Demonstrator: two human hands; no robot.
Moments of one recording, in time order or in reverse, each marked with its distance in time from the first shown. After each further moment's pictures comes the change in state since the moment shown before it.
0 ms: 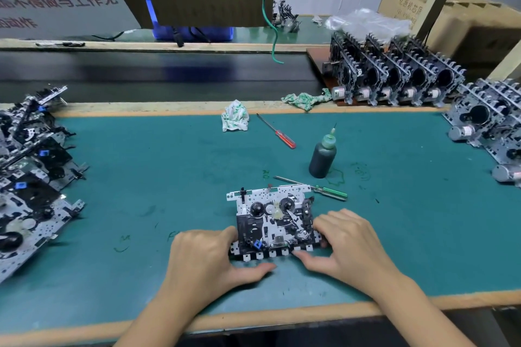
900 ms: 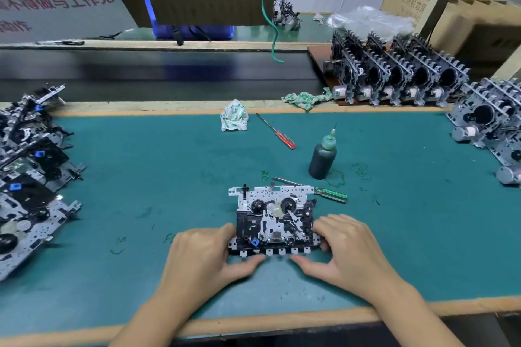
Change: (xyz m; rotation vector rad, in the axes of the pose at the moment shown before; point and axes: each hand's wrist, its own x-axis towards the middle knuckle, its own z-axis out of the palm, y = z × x) left_hand 0.001 -0.005 0.005 -0.022 -0.072 -0.016; right_hand 0.000 -0.004 -0.001 0.024 -0.020 0.044
